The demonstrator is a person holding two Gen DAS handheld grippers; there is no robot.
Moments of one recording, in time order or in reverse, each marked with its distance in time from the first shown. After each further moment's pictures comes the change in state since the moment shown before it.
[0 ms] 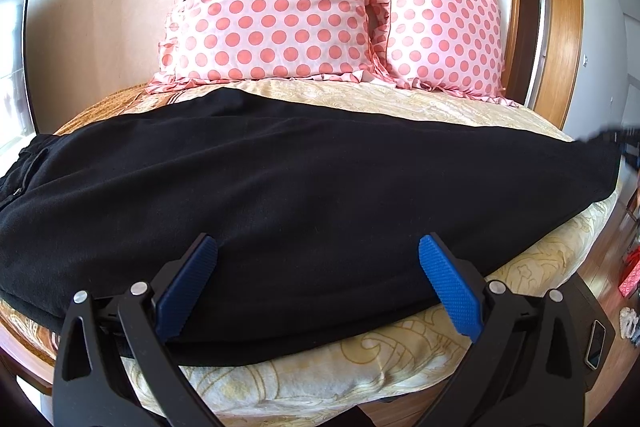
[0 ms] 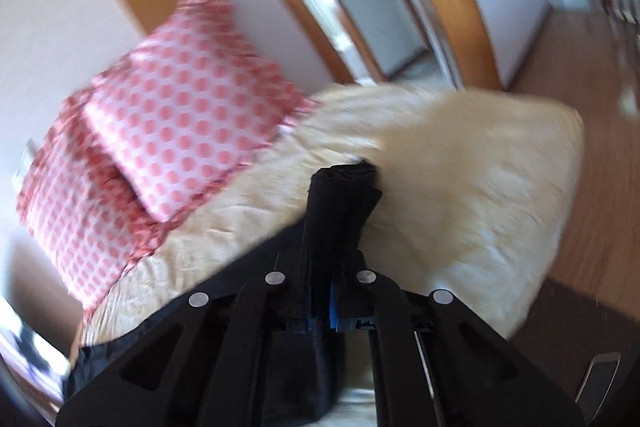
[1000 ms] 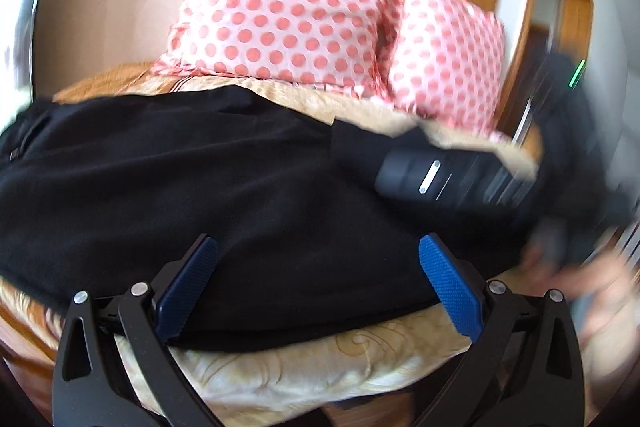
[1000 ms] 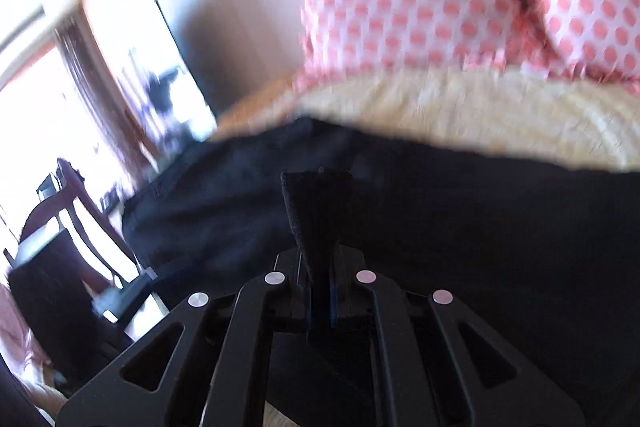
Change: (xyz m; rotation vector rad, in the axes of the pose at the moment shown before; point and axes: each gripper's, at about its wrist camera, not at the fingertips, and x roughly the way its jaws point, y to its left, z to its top) left arm -0.019 0.025 0.004 -0.186 -0.031 -0.103; right arm 0.078 0.336 -0.218 -0.569 0.638 0.657
